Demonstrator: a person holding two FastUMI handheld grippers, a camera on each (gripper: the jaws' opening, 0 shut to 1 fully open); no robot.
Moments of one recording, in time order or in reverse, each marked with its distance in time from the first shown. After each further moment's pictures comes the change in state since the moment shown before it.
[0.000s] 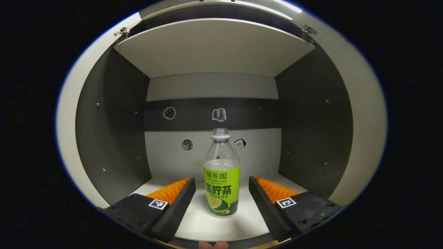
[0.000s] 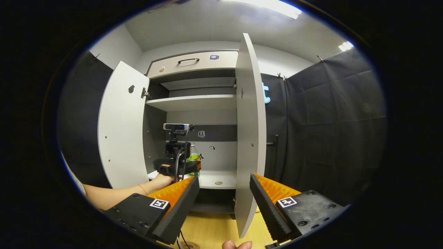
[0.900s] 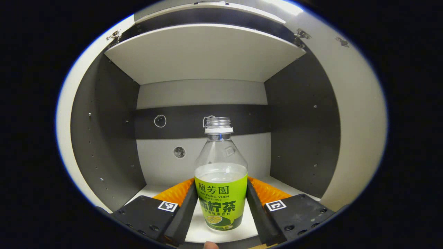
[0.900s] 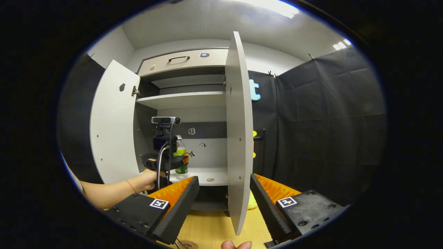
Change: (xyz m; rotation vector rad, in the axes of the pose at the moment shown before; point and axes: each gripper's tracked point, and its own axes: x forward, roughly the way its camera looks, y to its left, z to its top) left arm 0.021 -0.005 0.011 0.022 -0.046 -0.118; right arm -0.010 -0.012 -0.007 0.029 0.014 -0.078
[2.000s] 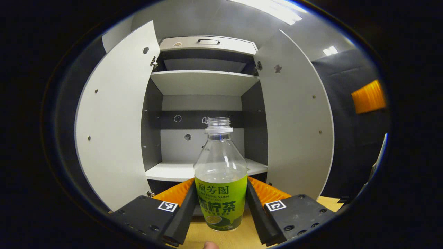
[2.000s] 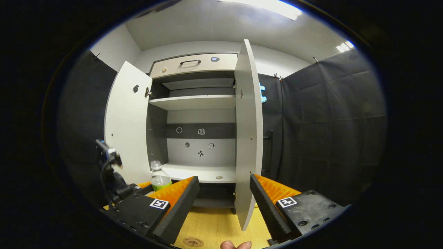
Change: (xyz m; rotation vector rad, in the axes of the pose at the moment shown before) left arm -0.059 -0.015 -0.018 0.027 -0.041 -0.043; right arm -0.040 0.021 0.001 -0.015 -0.006 0.041
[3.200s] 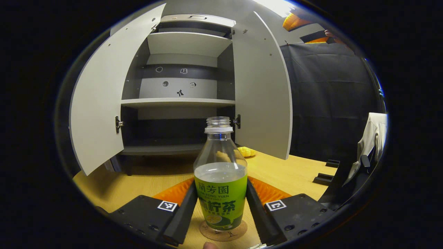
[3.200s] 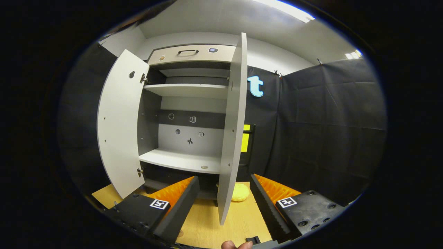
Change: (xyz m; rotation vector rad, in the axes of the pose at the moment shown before) left arm -0.036 -0.046 -0.076 -0.063 0.158 -0.196; right arm -0.007 -0.046 -0.012 -0.099 0.098 -0.034
